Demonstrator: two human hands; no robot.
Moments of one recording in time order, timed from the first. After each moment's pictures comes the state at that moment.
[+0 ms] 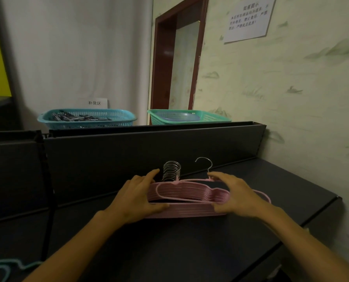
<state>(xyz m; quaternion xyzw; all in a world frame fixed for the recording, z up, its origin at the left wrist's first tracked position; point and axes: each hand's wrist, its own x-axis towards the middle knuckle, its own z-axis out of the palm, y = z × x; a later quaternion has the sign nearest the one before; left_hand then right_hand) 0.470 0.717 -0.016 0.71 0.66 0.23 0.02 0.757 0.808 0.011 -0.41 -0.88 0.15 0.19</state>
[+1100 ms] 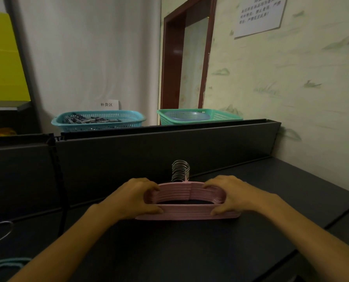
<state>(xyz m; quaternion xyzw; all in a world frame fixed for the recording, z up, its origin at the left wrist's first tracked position) 0.449 0.708 0.004 0.75 0.65 0.15 0.04 0.726 0.827 0.020 -0.36 -0.93 0.05 0.01</state>
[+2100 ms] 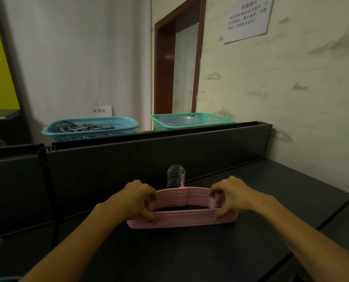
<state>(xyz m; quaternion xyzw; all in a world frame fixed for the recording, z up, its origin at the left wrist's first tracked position) 0.458 0.730 0.017 0.73 0.67 0.03 0.08 0.731 0.827 0.028 -0.42 -0.91 0.04 0.00</state>
